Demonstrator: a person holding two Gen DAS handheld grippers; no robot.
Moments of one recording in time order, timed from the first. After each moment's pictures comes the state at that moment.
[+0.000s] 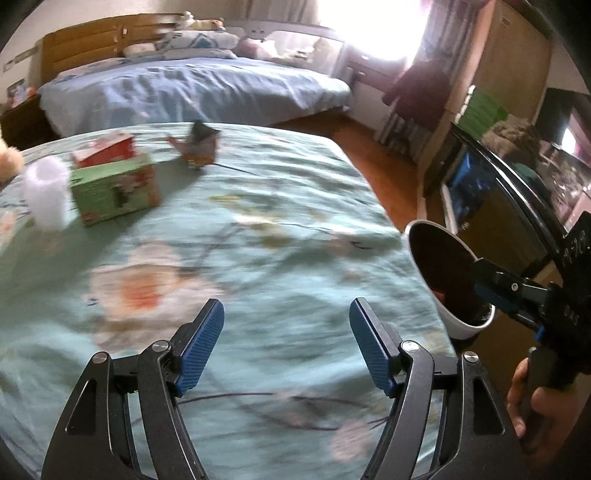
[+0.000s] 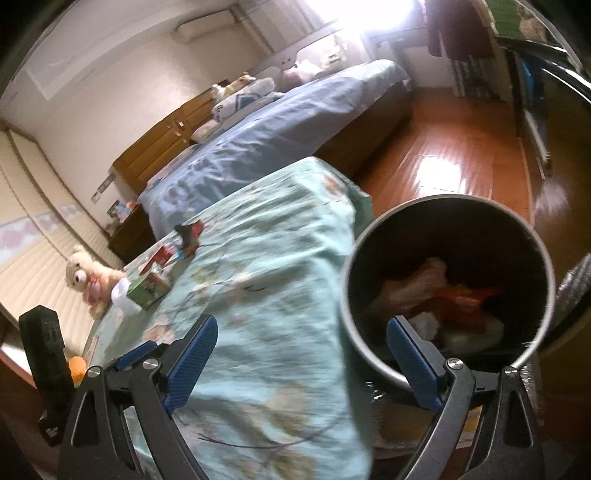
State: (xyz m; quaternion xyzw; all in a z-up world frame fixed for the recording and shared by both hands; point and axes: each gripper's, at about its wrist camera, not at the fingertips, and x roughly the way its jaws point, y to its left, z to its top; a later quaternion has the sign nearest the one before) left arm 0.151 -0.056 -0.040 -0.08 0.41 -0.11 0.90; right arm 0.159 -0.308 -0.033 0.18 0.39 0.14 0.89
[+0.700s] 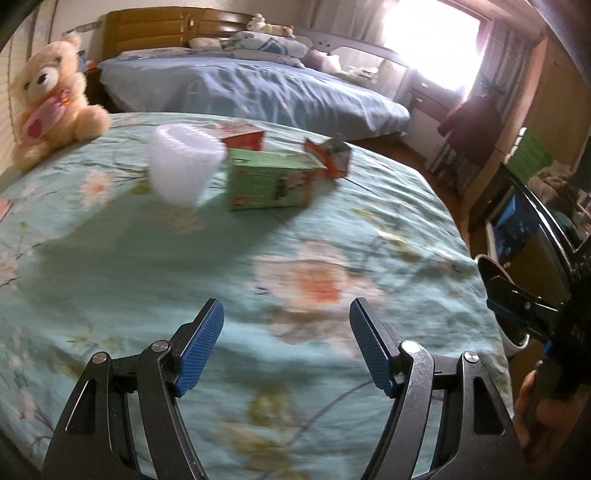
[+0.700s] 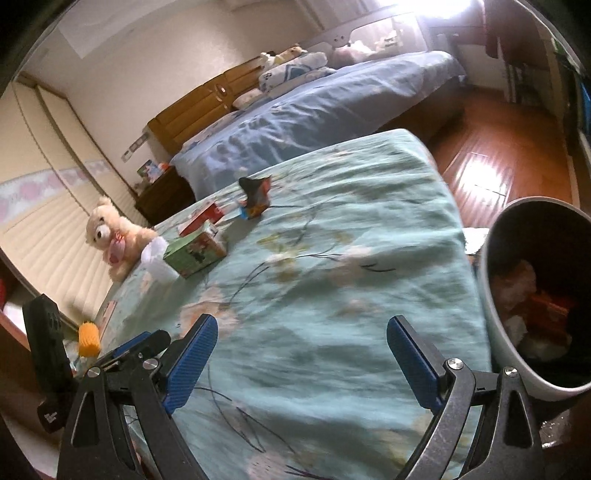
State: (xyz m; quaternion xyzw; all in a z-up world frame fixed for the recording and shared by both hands) left arm 0.135 0.056 -0.050 -0.13 0.40 -0.01 0.91; right arm 0.177 -0.207 -0.041 0.14 0.41 0.21 0.88
